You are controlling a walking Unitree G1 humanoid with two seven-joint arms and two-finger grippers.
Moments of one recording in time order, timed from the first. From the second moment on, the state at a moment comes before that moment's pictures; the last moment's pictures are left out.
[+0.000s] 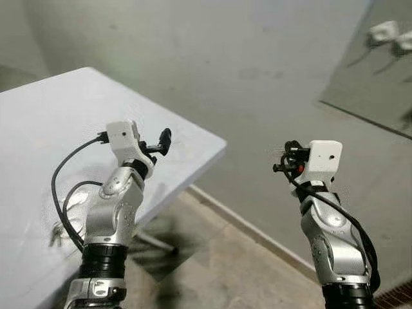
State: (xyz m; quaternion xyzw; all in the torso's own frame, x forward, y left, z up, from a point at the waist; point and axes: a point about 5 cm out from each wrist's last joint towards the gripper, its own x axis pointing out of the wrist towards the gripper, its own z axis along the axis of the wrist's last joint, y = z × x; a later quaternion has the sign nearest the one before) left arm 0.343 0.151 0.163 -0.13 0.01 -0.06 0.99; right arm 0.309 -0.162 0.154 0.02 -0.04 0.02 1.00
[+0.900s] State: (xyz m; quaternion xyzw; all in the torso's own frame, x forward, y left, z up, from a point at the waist) left arm 0.342 0.158 0.169 -0.09 -0.02 -0.05 0.99; right arm 0.307 -0.156 0.156 0.01 -0.05 0.03 1.00
